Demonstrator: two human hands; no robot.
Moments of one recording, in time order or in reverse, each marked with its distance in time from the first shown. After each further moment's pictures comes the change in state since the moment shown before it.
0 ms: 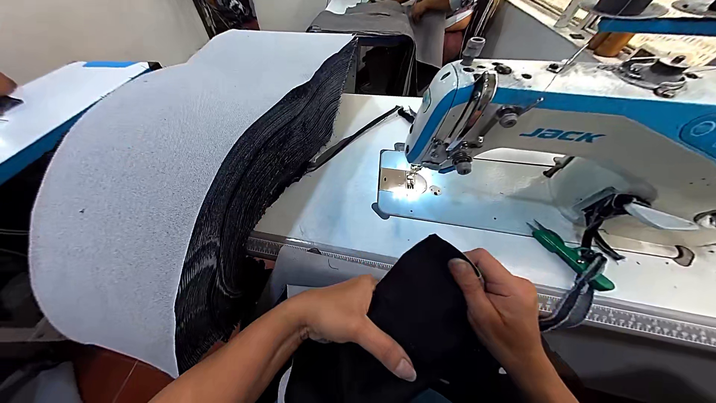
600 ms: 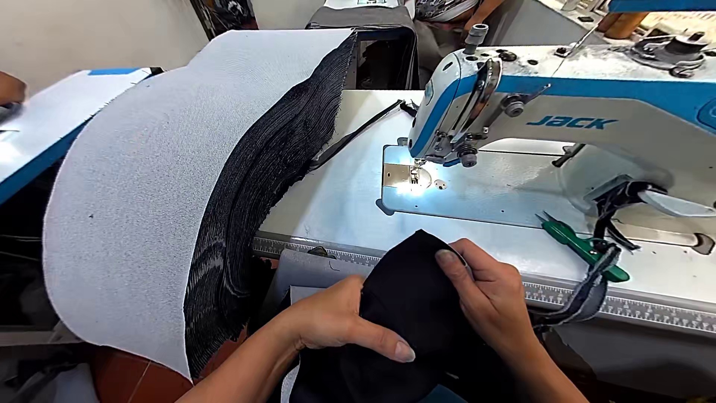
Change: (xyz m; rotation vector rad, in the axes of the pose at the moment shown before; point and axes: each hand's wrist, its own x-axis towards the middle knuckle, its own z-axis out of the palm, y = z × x) left_hand -0.015 -0.014 0.002 0.003 0.173 0.063; right_hand 0.004 -0.003 0.013 0.112 -0.063 0.046
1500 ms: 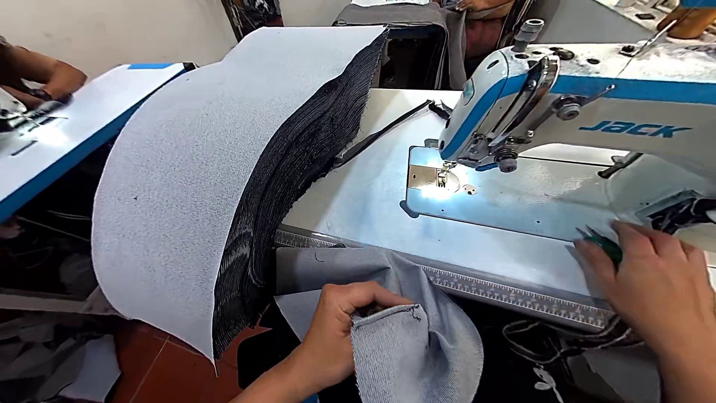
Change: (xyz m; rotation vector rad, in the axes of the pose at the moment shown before) left_hand -0.028 -0.032 0.019 0.339 0.520 0.587; right_hand 0.008 0.110 -0.122 -0.748 -0.082 0.163
